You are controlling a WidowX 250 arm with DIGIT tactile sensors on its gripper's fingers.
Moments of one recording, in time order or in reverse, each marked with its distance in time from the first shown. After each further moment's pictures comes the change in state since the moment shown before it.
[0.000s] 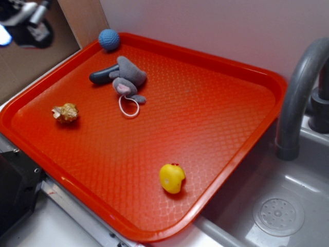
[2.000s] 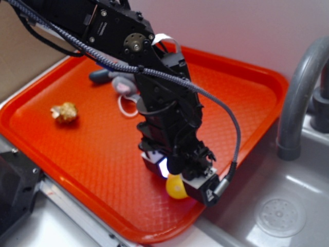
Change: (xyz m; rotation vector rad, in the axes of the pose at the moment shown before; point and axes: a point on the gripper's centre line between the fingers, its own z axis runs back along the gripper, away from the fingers) arm -0.027 -0.113 -0.186 0.014 0.232 -0.256
